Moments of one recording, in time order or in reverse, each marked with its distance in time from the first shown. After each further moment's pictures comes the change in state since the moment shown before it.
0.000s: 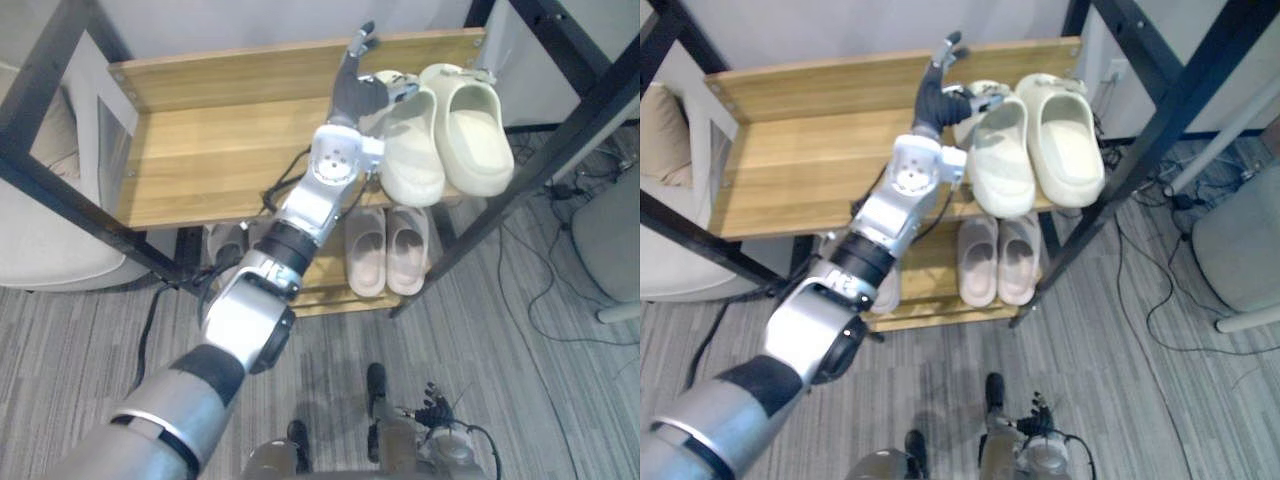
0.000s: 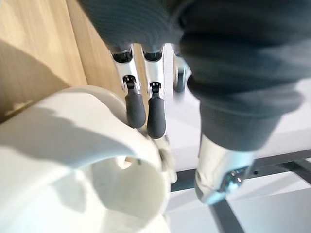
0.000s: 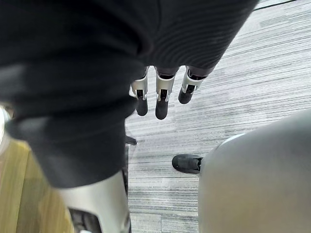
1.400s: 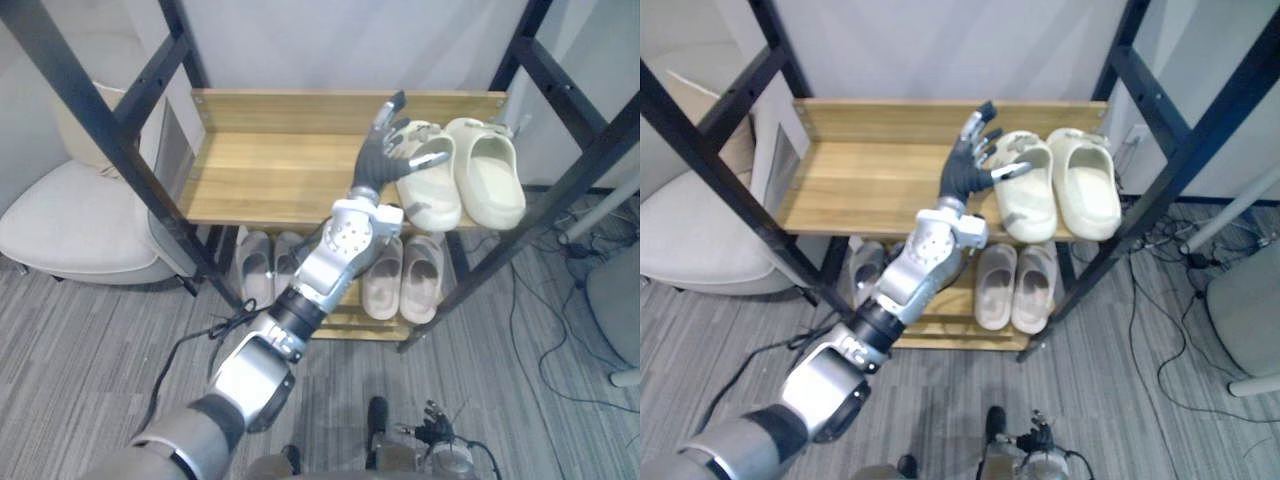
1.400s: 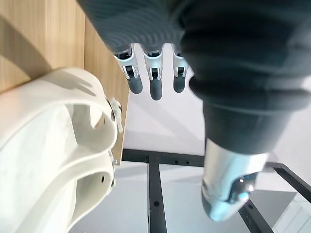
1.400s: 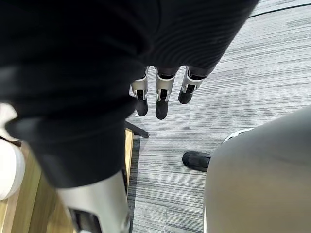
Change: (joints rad) left arm 0.375 -0.074 -0.212 -0.324 -0.214 -0.095 -0.016; right arm 0.039 -0.013 0.039 0.025 0.030 0.019 0.006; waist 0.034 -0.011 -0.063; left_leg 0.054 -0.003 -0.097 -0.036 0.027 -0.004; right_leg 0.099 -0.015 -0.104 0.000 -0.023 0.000
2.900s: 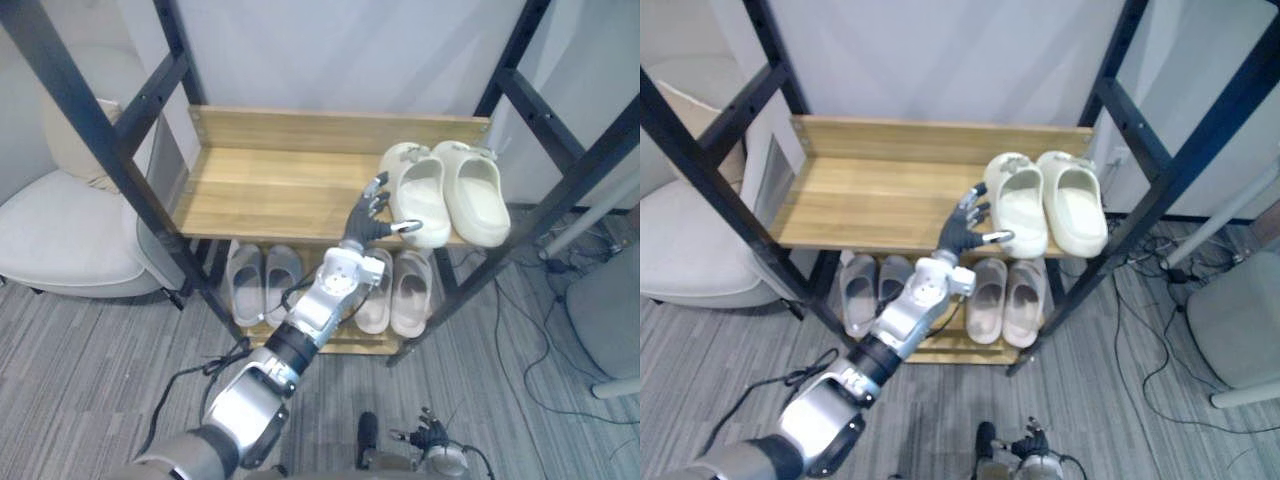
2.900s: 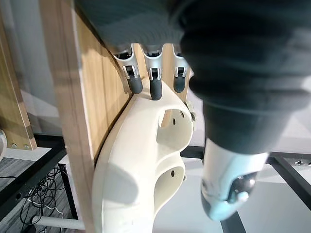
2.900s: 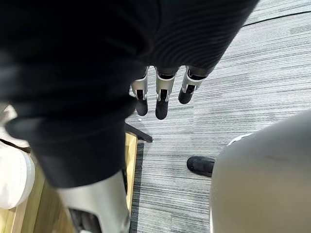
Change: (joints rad) left arm 0.172 -0.003 -0.042 0.110 0.098 -0.001 -0.058; right arm -0.020 0.024 -0.003 0.046 -0.001 0.015 -0.005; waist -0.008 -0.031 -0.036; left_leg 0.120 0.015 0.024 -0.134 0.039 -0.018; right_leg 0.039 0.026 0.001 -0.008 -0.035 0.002
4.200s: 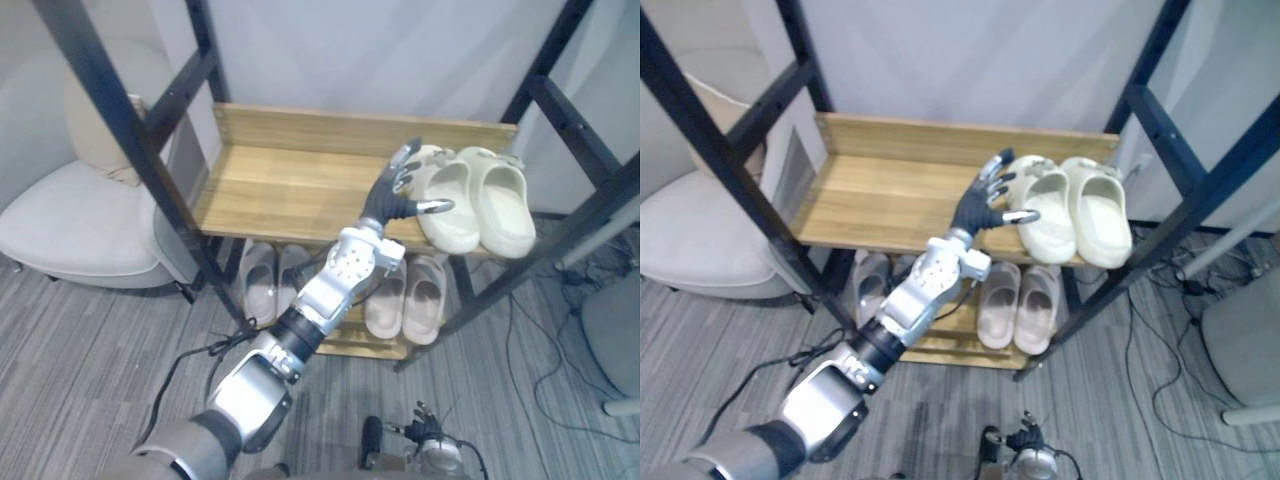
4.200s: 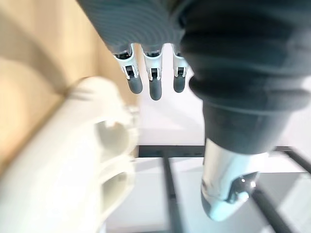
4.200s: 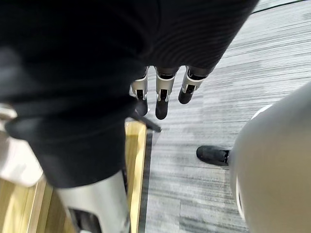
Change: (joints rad) left arm -0.064 0.001 -0.037 -0.209 -0.001 0.026 -0.025; right arm -0.009 0.026 0.011 -0.010 0.001 -0.001 0.013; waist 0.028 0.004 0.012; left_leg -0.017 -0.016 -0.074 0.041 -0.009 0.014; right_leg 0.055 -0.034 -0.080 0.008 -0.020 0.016
